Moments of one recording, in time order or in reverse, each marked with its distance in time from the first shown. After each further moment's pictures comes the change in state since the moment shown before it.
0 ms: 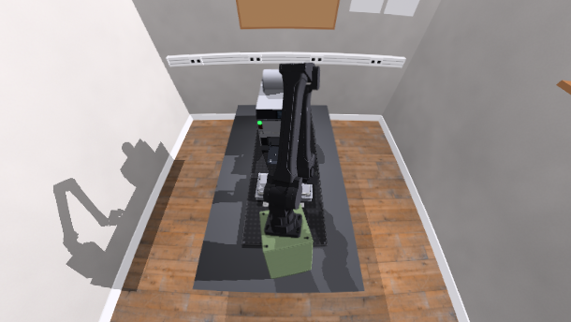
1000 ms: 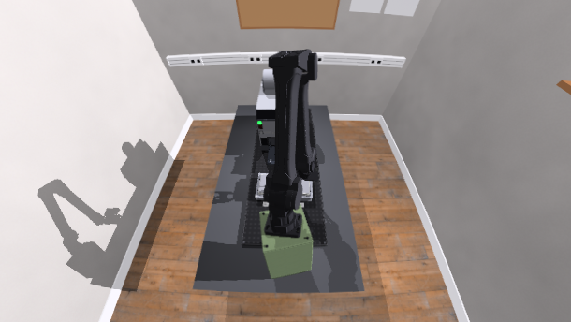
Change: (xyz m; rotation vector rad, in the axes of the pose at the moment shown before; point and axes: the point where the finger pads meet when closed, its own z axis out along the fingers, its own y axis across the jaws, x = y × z) arm -0.012 0.004 -0.043 -0.006 0.009 -0.003
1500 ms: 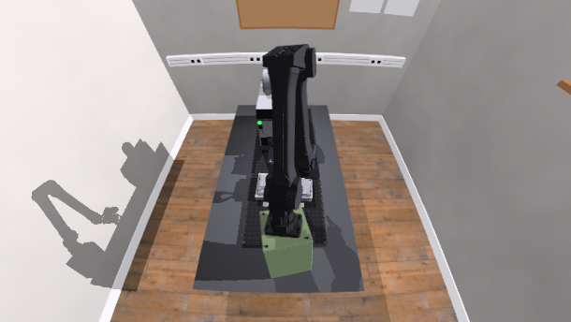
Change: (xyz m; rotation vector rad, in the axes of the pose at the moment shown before) arm -0.006 -0.001 -0.017 0.002 -0.002 0.002
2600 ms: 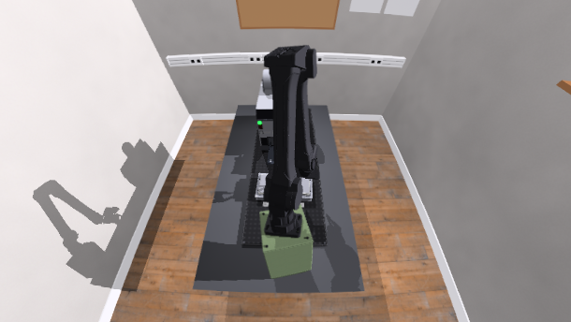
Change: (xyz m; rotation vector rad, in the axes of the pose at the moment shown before) arm -0.002 -0.002 0.004 0.002 -0.003 0.001
